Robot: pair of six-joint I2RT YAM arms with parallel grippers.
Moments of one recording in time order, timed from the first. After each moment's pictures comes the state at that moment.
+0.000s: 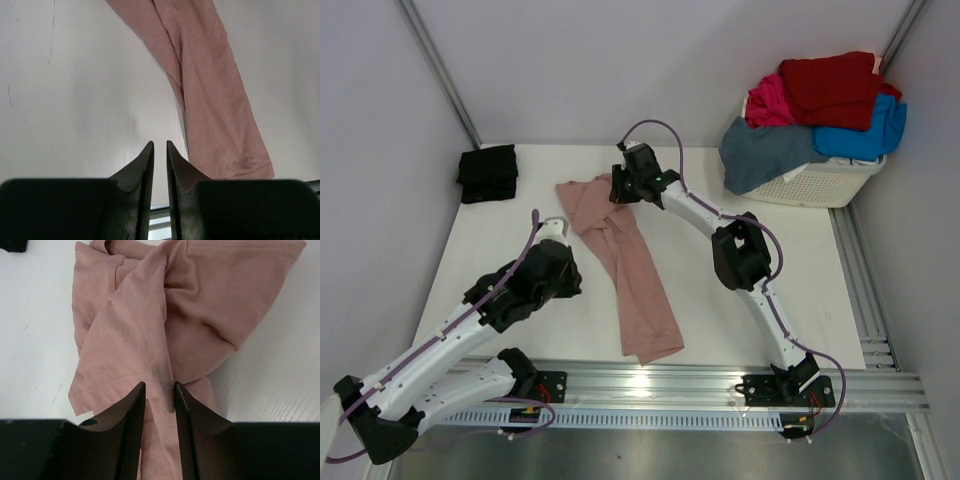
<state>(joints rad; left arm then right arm) -0.75 0.83 0.86 -0.81 -0.35 -0.65 0.65 2.48 2.22 -0.38 -0.12 0.41</state>
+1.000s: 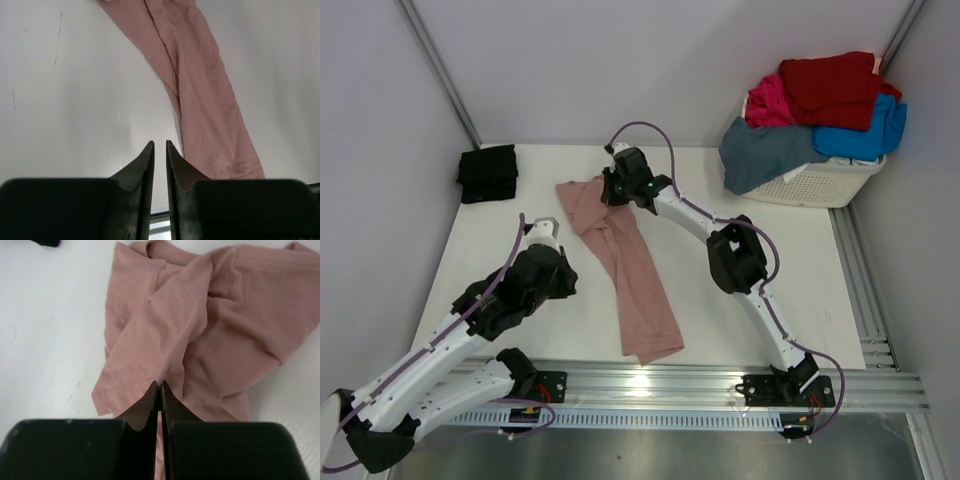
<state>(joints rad) -0.75 0.77 0.84 -0.80 -0.37 -0.66 0.70 2.48 2.21 -0.32 -0.13 0.38</state>
